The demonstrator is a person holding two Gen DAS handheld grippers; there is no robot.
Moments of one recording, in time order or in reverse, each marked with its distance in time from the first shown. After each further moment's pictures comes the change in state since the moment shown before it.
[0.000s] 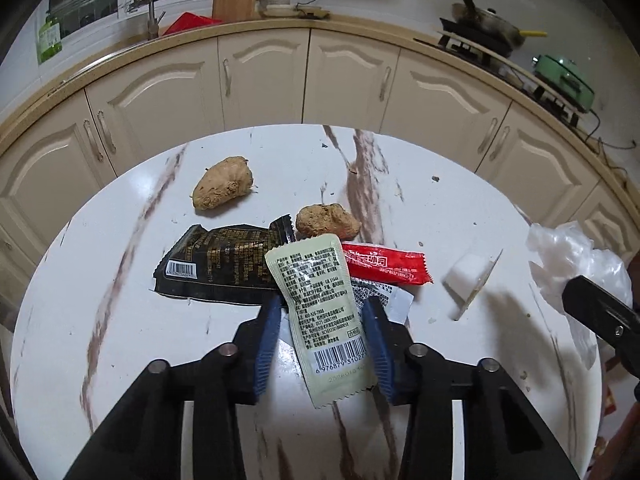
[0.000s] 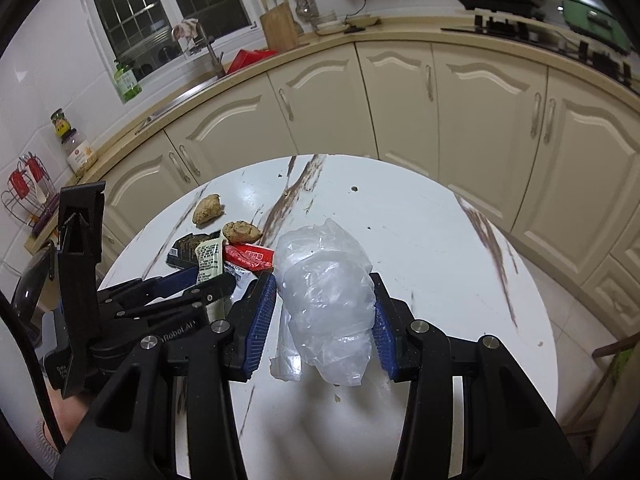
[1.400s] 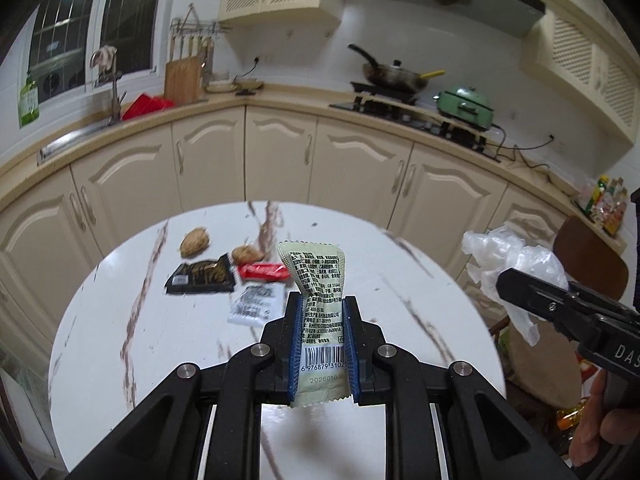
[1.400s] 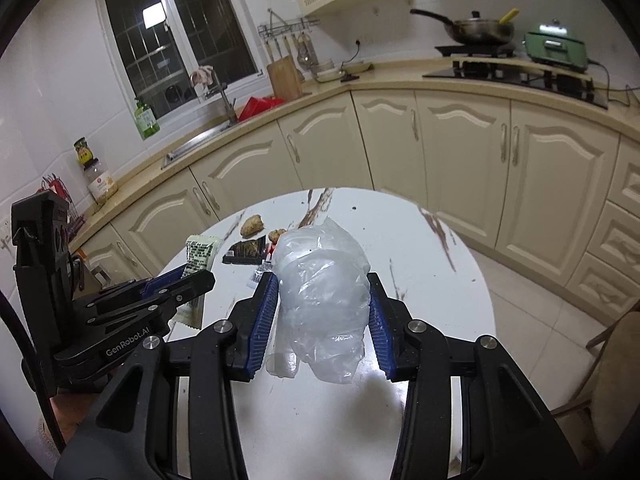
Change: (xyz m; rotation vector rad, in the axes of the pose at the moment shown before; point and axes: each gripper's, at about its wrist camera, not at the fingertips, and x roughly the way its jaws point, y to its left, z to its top) left arm -0.206 -0.038 -0.085 0.137 -0.242 -0.160; right arm -0.147 0.021 -0.052 0.019 -0.170 -0.005
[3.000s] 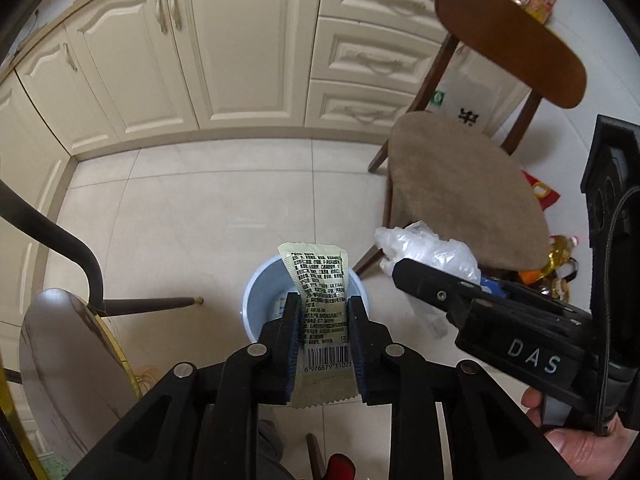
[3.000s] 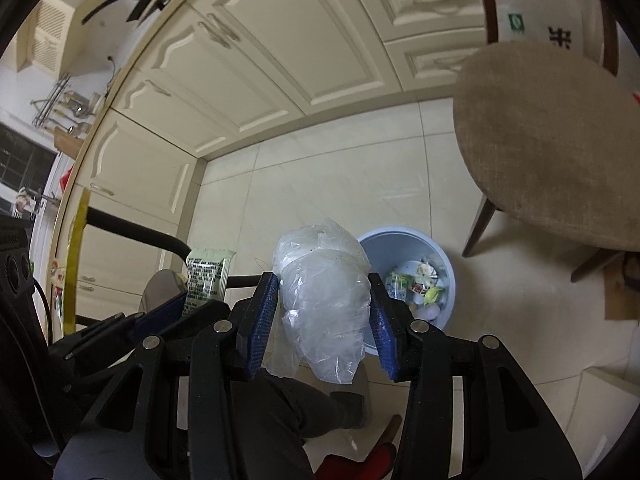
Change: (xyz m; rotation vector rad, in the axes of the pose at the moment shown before) left arm 0.301 -0.379 -0.053 0.383 0.604 -0.266; right arm -0.048 -0.363 -0.206 0.763 0.220 -0.281
